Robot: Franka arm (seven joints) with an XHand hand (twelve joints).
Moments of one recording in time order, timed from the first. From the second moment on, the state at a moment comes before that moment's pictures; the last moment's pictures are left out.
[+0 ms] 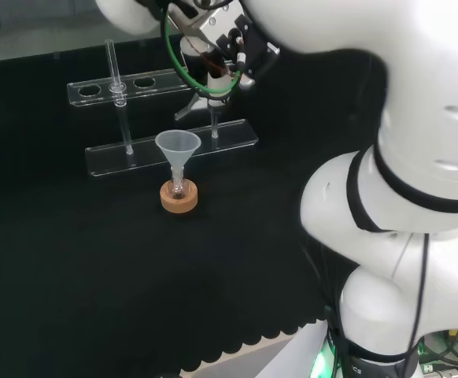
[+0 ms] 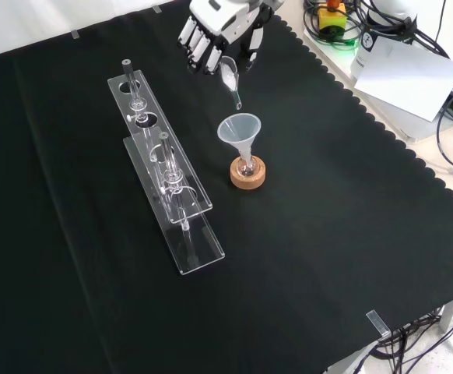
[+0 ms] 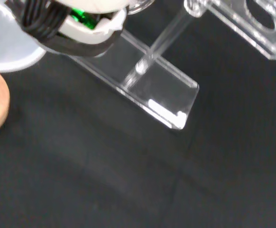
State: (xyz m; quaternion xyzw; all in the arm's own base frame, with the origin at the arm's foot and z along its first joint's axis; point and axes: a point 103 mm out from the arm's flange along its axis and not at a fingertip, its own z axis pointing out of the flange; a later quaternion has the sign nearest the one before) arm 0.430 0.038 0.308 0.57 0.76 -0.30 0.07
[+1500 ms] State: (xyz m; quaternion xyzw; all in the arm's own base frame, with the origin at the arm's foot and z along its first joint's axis) arm 0.434 0.034 0.270 0.55 0.75 -0.35 0.07
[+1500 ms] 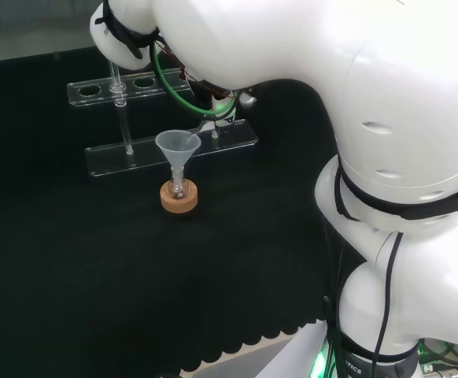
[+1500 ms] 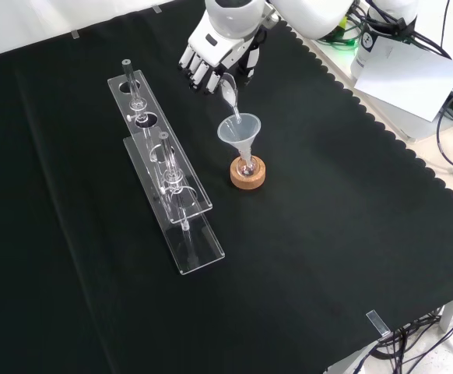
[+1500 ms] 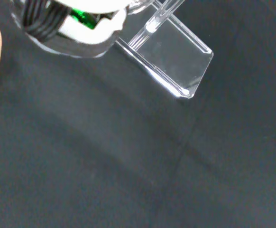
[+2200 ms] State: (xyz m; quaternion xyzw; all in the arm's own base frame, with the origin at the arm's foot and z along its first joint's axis) arm 0.435 0.043 0.281 0.54 0.74 -0.38 0.10
